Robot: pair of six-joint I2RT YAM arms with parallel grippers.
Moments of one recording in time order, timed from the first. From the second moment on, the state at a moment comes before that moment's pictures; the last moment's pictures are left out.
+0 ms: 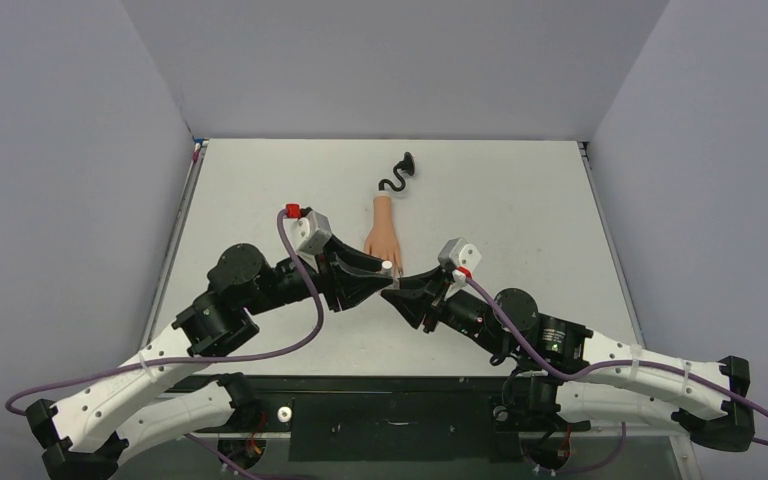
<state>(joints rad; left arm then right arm) -0.91 0.82 0.91 0.01 0.34 -0.33 1.25 0.81 0.78 0.07 0.23 0.17</state>
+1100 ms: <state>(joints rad) -0.91 0.79 0.86 0.15 0.60 -0.34 1.26 0.73 0.78 0.02 -0.02 0.14</state>
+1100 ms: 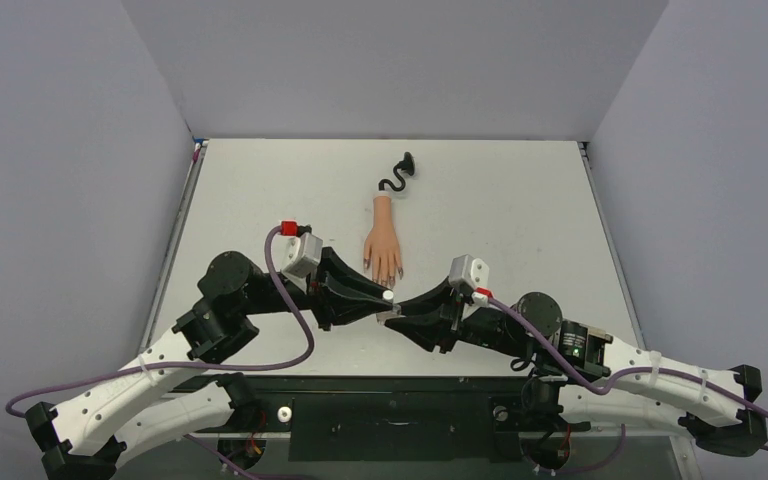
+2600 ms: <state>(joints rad) -0.92 0.70 1.00 -0.08 0.68 -0.30 1.26 0.69 0.80 0.03 -0.20 0.15</state>
